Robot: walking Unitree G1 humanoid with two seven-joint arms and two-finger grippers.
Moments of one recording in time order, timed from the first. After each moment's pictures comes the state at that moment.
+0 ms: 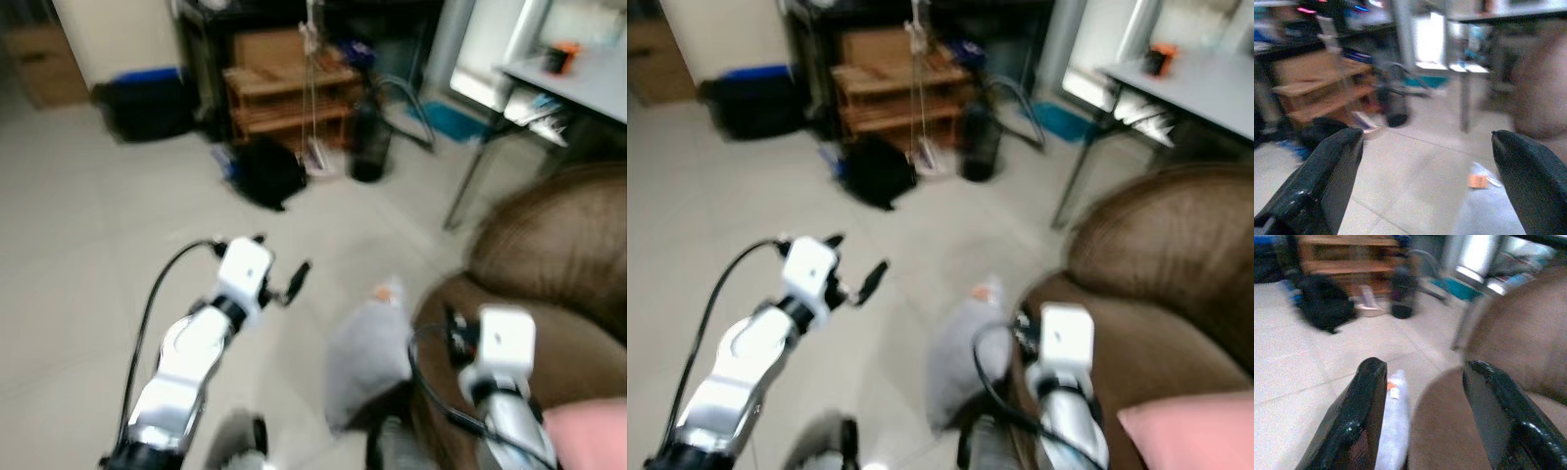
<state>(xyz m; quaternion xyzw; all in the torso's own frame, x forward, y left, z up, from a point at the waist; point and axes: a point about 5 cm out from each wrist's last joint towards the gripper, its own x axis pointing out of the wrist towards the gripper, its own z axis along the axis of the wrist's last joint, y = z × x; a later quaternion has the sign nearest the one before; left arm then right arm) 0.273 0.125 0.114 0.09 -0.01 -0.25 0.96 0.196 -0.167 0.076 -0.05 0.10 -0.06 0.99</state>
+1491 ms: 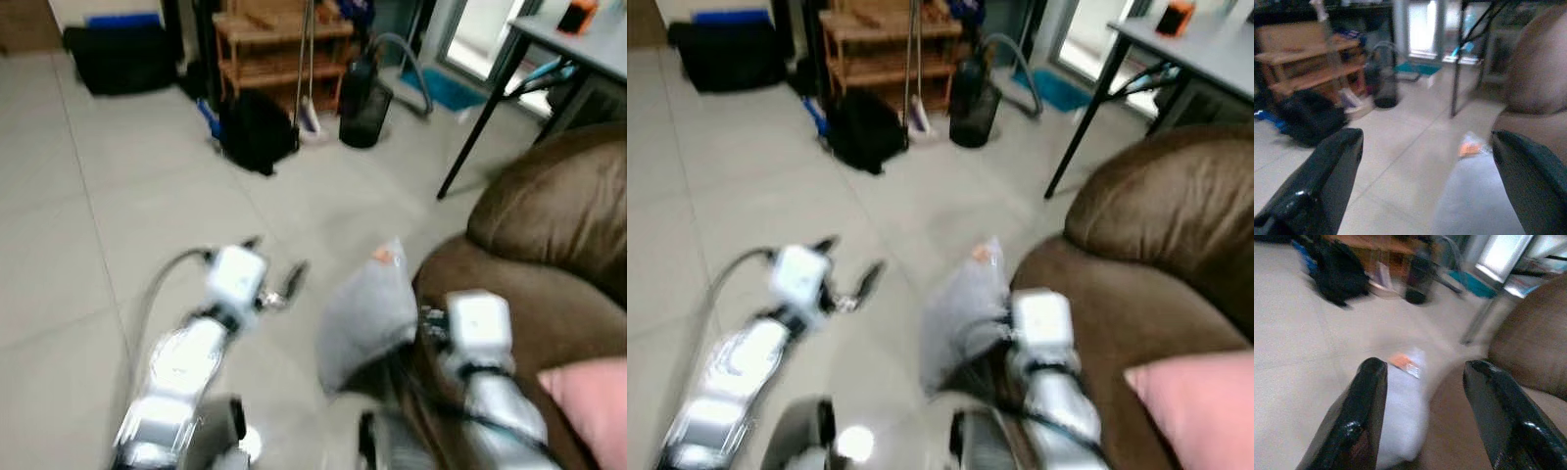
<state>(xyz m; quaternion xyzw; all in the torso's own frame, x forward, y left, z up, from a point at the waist) 0.259 0.149 0.098 0.09 0.00 -0.20 0.98 0.216 -0.141 0.079 -0.08 0.08 0.03 0.99</state>
